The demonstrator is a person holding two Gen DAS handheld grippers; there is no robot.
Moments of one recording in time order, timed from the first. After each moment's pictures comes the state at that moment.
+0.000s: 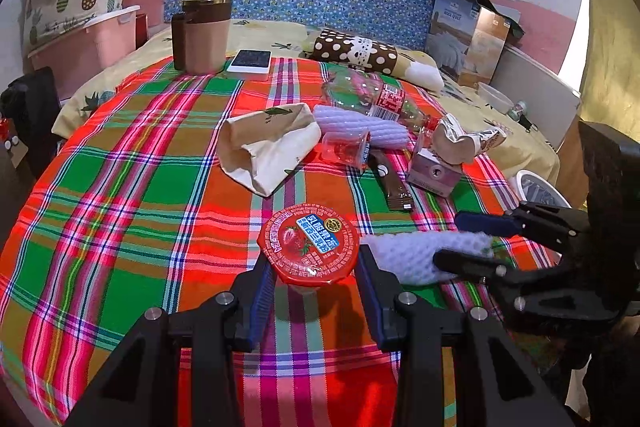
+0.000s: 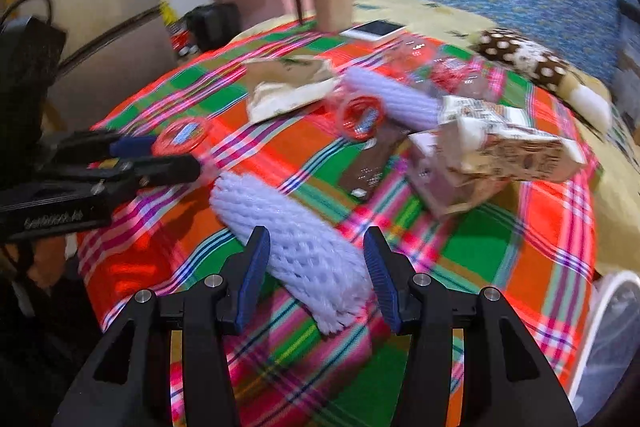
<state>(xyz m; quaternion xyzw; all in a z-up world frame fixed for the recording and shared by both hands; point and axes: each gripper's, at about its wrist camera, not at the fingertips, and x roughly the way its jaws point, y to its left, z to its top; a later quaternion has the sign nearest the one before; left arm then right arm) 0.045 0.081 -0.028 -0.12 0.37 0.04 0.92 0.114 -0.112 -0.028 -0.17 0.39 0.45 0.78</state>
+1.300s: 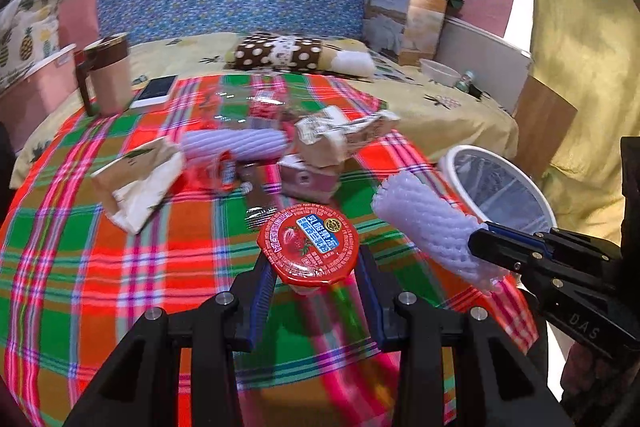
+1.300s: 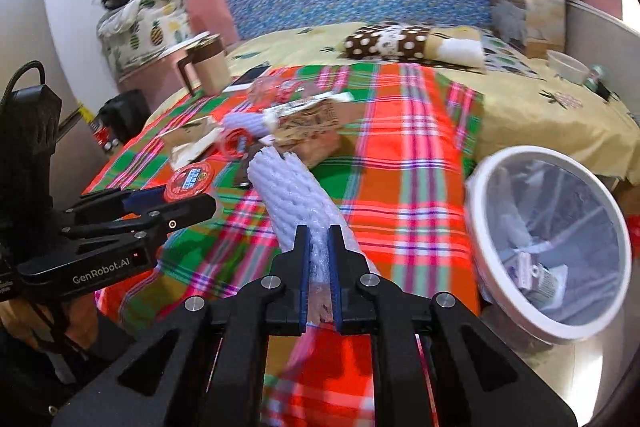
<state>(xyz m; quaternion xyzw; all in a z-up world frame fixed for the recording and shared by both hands) 0.075 -0.020 -0.005 -0.06 0.37 -0.06 0.93 0.095 -0.225 0.002 -0.01 0.37 0.26 0.89</state>
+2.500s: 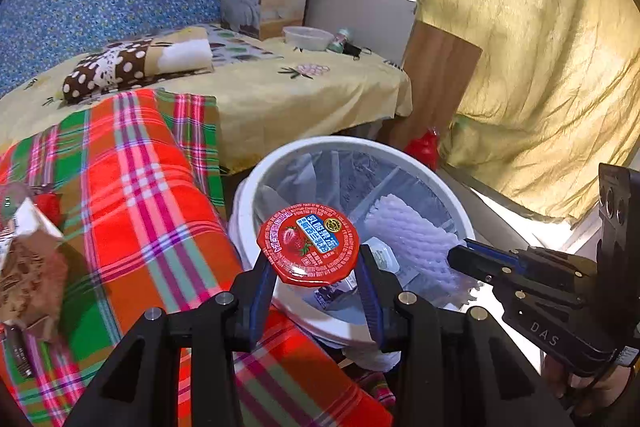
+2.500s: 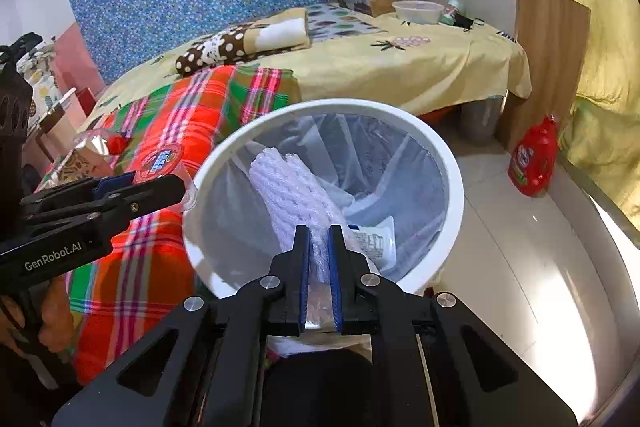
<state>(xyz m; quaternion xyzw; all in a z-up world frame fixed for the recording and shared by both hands) 0.185 -0.221 -0.015 0.00 0.39 -0.26 0.88 0.127 -0.370 -0.026 0.05 0.41 0.06 0.91</state>
